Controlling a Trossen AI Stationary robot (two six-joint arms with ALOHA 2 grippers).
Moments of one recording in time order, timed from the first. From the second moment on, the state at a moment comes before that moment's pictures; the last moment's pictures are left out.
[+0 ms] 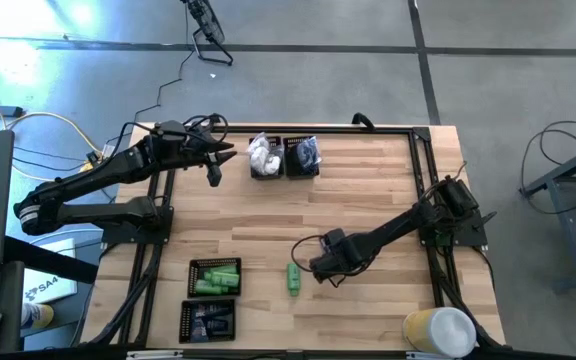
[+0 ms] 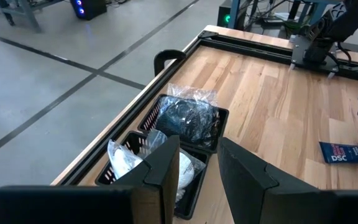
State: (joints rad) left arm 0.50 0.80 0.77 -0.29 0.04 0.02; right arm 0.39 1.91 1.19 -0.74 0.15 1.67
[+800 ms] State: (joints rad) left arm 0.50 0.80 0.77 -0.29 0.03 -0.18; right arm 0.38 1.74 1.19 -0.73 0.49 1.54
